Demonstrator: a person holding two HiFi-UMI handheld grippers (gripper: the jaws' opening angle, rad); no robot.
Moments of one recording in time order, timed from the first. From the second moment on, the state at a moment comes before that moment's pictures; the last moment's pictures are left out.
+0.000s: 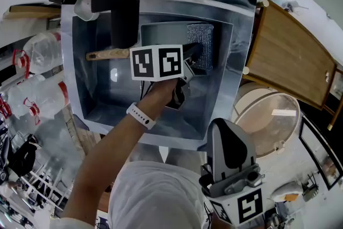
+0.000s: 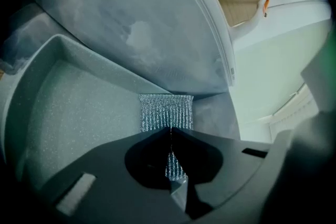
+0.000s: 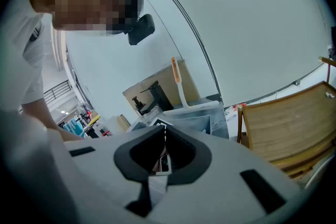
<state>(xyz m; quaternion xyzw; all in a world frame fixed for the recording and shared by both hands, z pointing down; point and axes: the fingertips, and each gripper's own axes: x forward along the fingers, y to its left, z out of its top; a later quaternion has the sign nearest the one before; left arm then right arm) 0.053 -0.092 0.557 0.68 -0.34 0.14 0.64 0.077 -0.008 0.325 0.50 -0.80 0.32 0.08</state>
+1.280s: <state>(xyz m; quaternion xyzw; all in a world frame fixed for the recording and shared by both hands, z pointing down) 0.031 -0.050 0.434 0.79 -0.37 0.17 0.46 0.073 0.011 0.264 0.51 -0.82 0.27 0.06</state>
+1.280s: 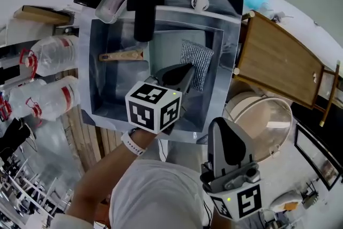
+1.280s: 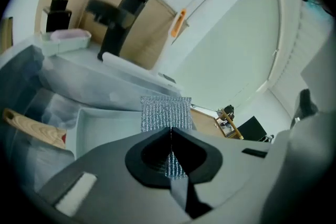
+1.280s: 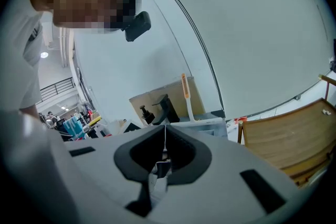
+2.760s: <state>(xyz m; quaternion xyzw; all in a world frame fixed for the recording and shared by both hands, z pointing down) -0.099 0.044 0.123 0.84 -0.51 0.12 0.15 0.096 0.036 0.091 0.53 -0.84 0.06 0.09</state>
